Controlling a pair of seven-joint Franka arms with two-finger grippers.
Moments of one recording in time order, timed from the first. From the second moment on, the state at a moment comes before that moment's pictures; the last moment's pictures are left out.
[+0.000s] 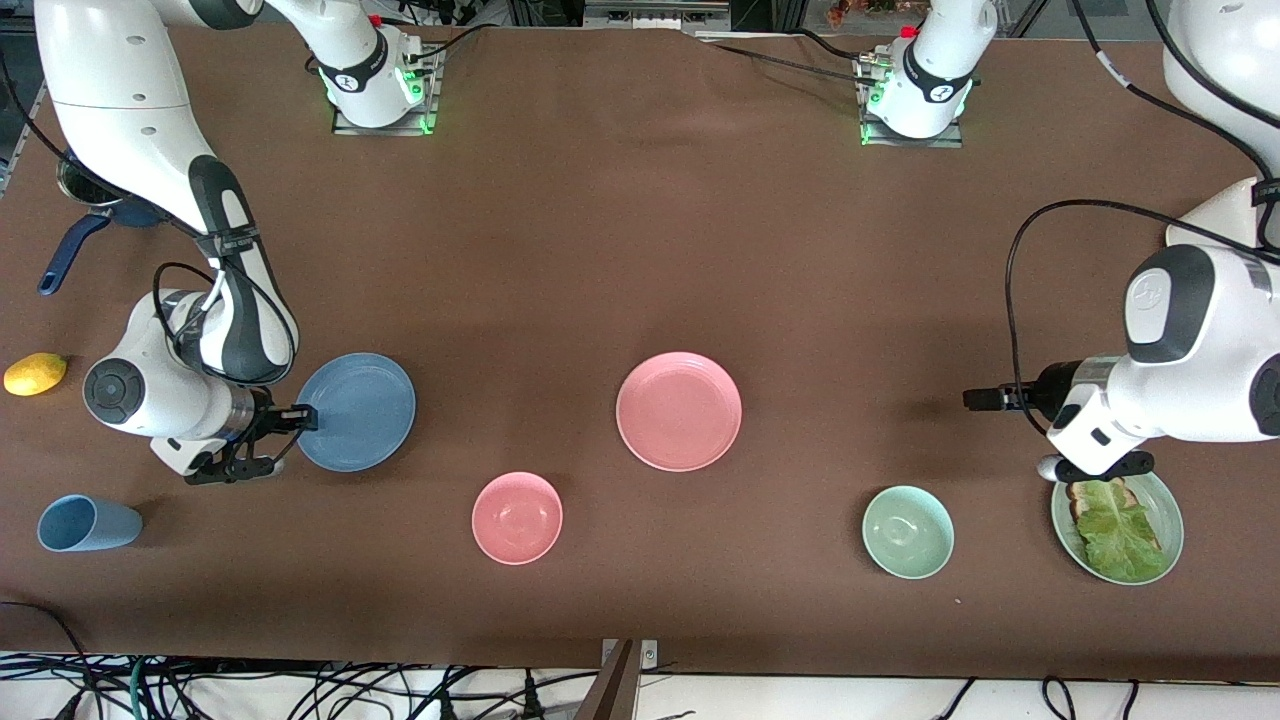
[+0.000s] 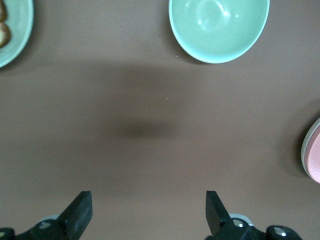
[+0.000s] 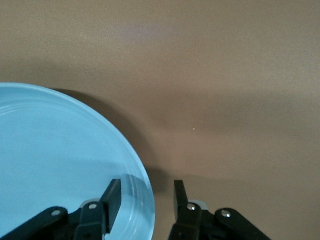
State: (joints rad) left arm 0.23 0.53 -0.28 -1.42 -0.01 1.69 -0.16; right arm 0.07 0.72 -0.13 -1.64 0.12 2.25 -0.26
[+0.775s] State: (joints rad) left arm 0.11 0.12 -0.18 -1.56 0.00 1.63 -0.16; right arm 0.07 0.71 -0.13 -1.64 0.12 2.25 -0.26
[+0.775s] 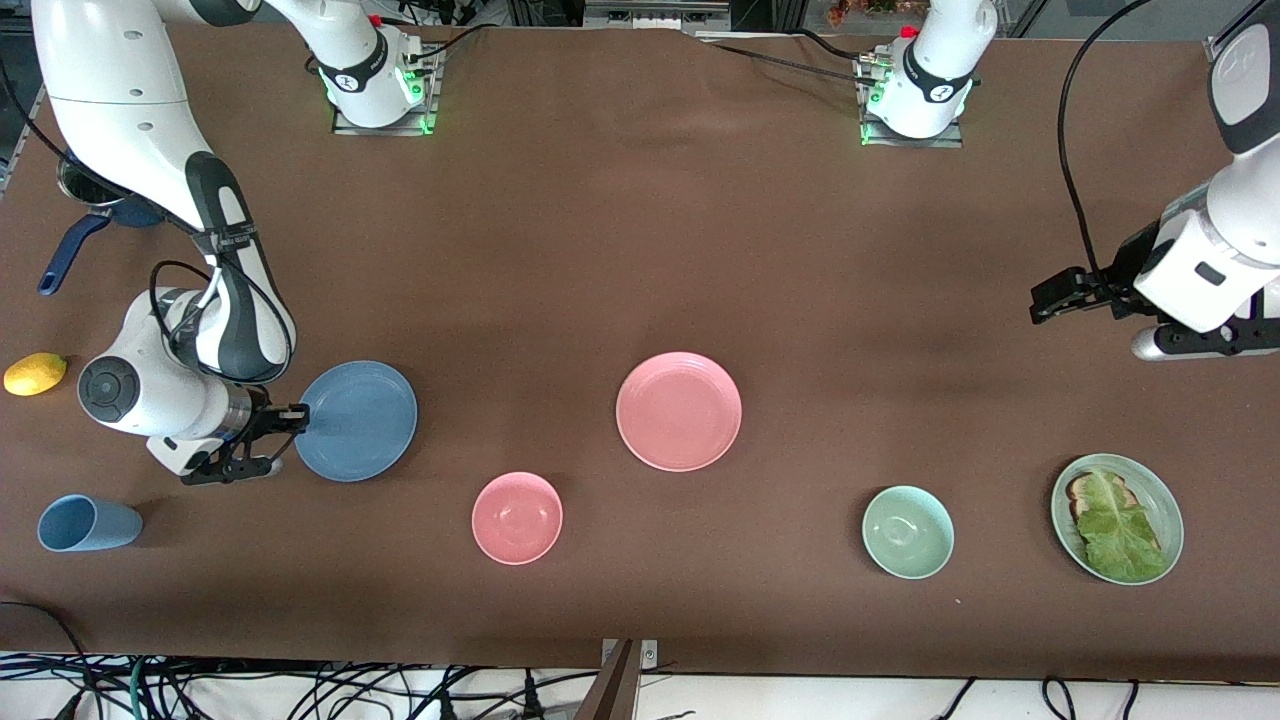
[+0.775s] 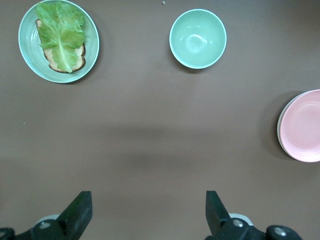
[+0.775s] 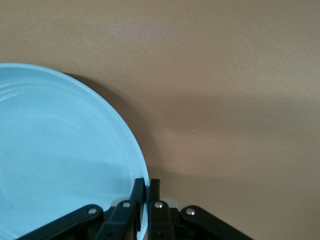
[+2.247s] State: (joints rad) left arm 0.08 0.02 -0.16 -1.63 0.00 1.62 -0.10; right arm 0.15 0.60 -0.04 -1.44 0.26 1.96 -0.12
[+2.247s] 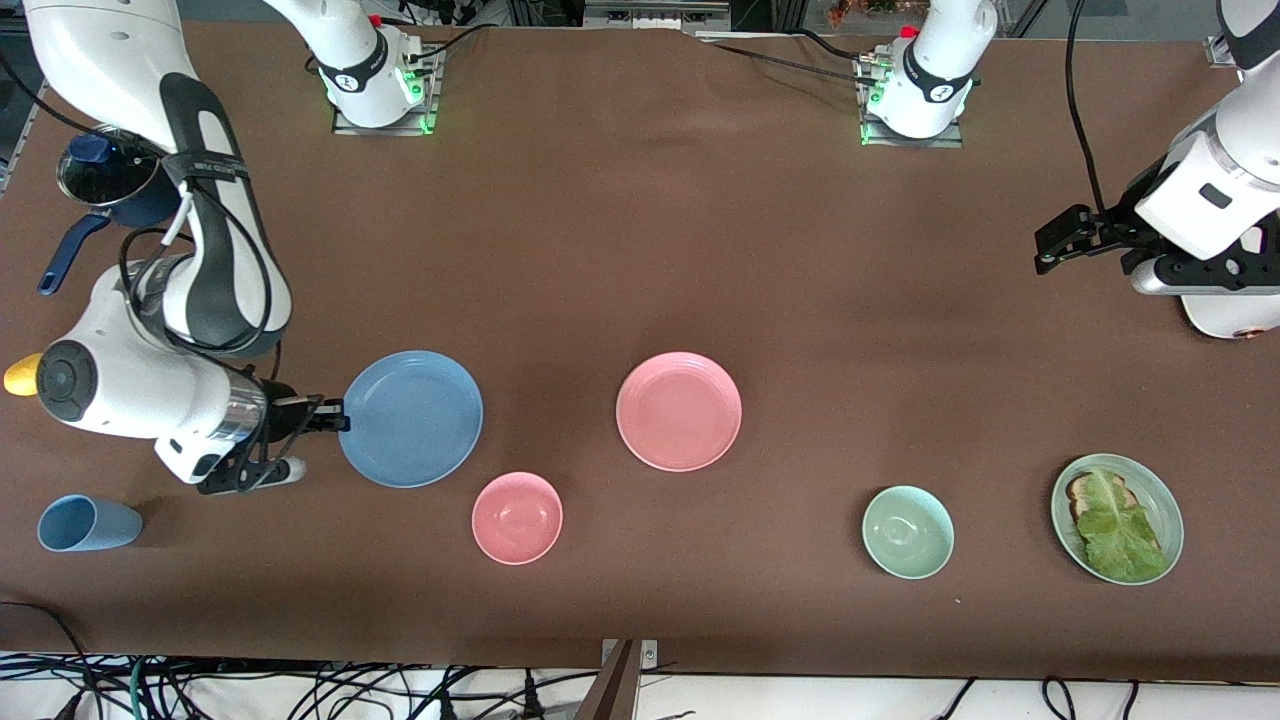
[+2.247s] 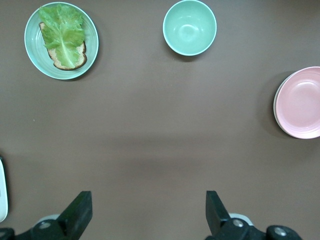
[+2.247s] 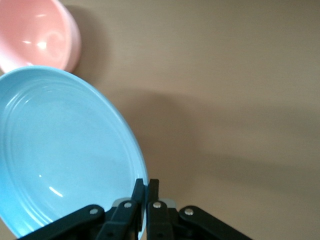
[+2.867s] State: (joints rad) left arm 0.11 0.02 -0.16 -1.63 0.01 1.63 -0.09; right arm 0.43 0.64 -0.03 -1.36 0.26 1.97 0.33
